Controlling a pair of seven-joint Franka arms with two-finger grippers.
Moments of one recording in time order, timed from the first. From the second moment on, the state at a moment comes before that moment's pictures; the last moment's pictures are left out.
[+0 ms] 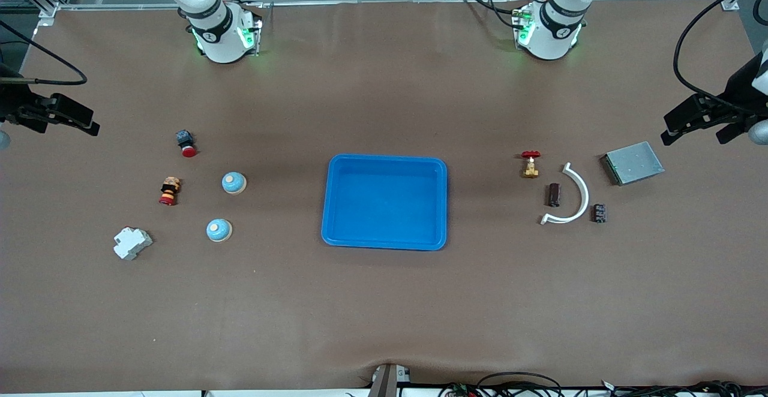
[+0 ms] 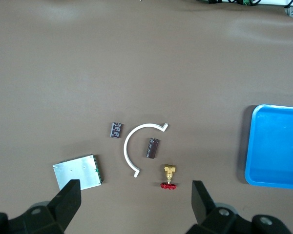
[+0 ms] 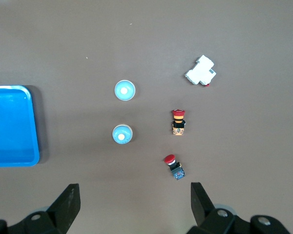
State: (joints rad) left arm 0.06 0.00 -0.10 -1.56 -0.03 1.68 -0.07; right arm -0.02 0.05 0.00 -1.48 0.03 1.48 0.07
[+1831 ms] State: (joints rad) left arm 0.05 0.03 -0.10 -1.56 -0.02 1.68 -0.06; right arm -0.02 0.04 0.01 -1.50 0.04 1.50 0.02
